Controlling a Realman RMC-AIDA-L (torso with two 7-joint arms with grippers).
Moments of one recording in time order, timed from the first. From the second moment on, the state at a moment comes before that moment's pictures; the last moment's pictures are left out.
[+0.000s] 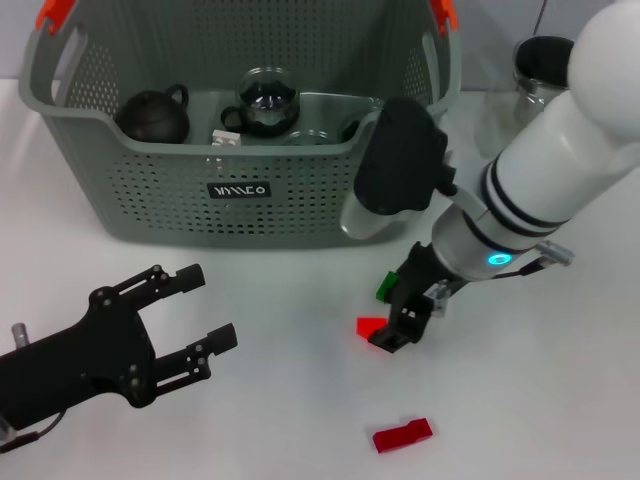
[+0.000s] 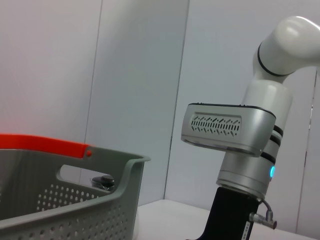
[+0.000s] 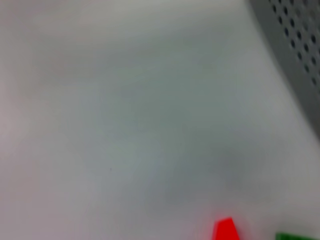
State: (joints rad) left arm -0.33 -2.16 0.19 0.55 2.16 1.89 -0.90; right arm 0.87 2.11 -1.73 -0.99 -2.46 -1.29 2.41
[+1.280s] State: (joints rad) left arm -0.32 -2.16 0.18 0.54 2.16 1.89 -0.89; right arm 0.93 2.11 -1.76 -0.82 -2.36 -1.24 2.44
